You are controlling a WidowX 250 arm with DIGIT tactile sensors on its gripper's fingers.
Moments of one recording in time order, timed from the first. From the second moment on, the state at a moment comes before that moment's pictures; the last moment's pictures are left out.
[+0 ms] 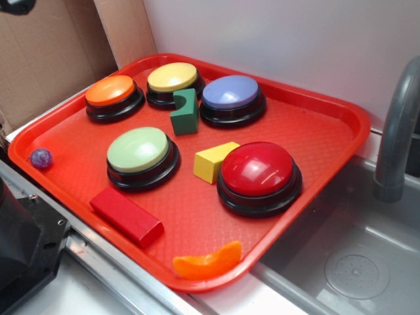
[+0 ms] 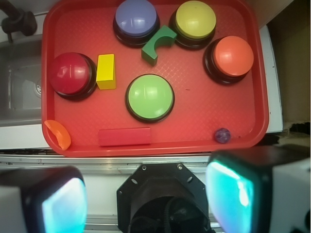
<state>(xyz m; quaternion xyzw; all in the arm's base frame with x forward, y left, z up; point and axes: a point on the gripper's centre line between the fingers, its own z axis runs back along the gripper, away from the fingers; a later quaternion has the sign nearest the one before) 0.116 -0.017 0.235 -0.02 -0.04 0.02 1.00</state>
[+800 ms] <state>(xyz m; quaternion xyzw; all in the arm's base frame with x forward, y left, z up) 0.118 0.036 0.187 0.00 -0.05 0.06 1.00</state>
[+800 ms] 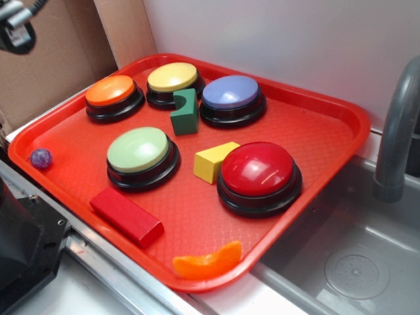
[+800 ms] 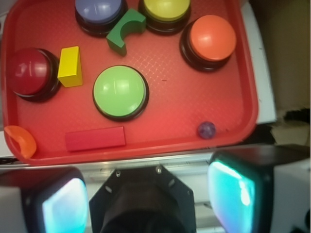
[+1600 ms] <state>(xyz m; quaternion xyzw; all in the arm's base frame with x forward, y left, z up) 0.137 0.098 0.062 0.02 -0.08 0.02 1.00</state>
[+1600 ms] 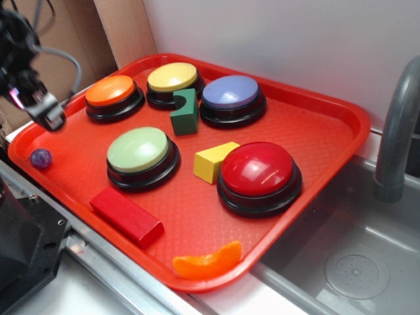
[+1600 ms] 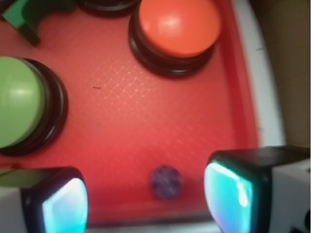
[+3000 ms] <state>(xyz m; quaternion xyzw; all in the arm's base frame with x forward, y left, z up) 0.119 0.124 0.011 0.03 -0.03 -0.01 1.00</state>
